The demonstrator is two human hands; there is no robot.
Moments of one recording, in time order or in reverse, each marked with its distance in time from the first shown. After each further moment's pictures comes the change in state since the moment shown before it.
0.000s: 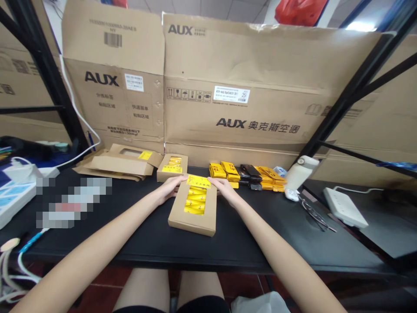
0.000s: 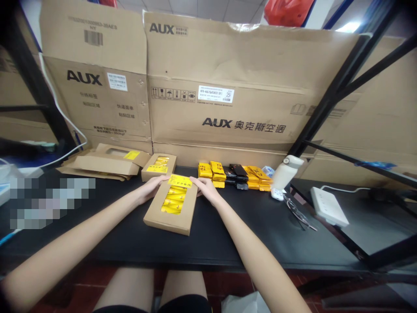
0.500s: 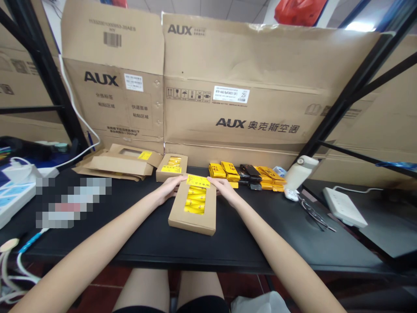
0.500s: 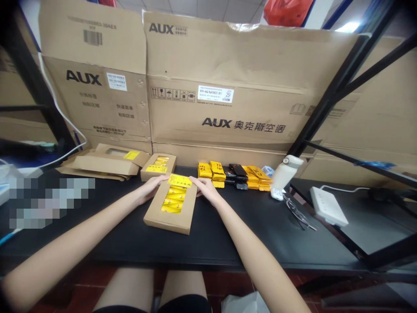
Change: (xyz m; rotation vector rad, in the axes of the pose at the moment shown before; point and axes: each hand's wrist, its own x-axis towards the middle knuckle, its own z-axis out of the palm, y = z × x) left_hand 0.000 -0.001 0.001 -0.009 0.023 0.014; right_hand -0.003 -0.003 0.000 -0.007 -0.010 -0.001
